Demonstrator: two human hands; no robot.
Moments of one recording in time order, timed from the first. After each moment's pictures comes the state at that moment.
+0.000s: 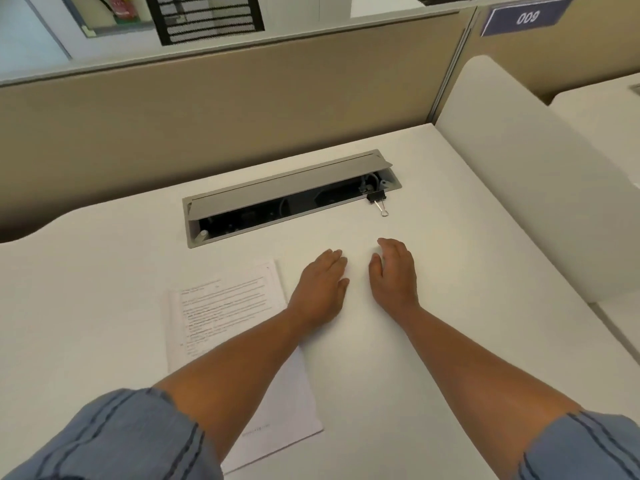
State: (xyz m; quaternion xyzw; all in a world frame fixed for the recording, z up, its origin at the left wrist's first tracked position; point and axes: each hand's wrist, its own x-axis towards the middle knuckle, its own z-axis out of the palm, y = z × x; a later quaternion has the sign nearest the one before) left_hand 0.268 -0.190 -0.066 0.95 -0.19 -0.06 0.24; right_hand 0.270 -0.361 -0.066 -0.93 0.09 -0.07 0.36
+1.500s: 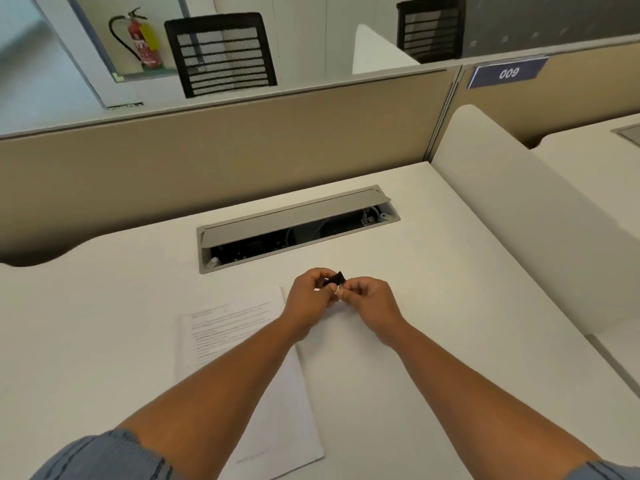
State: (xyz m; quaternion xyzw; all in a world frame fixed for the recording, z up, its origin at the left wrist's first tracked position) left_hand 0.277 -0.182 -0.013 0.77 0.08 -0.12 0.63; right_hand 0.270 -0.338 -0.029 -0.75 0.08 0.12 0.65
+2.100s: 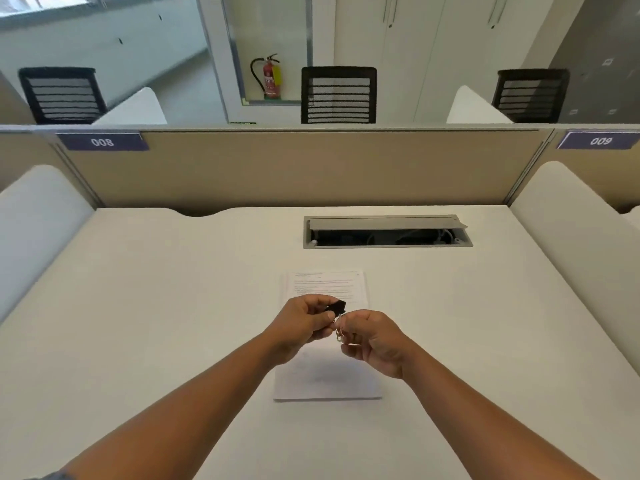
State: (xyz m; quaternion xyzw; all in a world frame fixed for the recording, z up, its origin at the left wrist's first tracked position) left_hand 0.091 -0.037 0.064 0.64 0.16 -0.14 0.73; right_hand 0.127 -0.221 0.055 -0.58 0.03 0.40 0.71
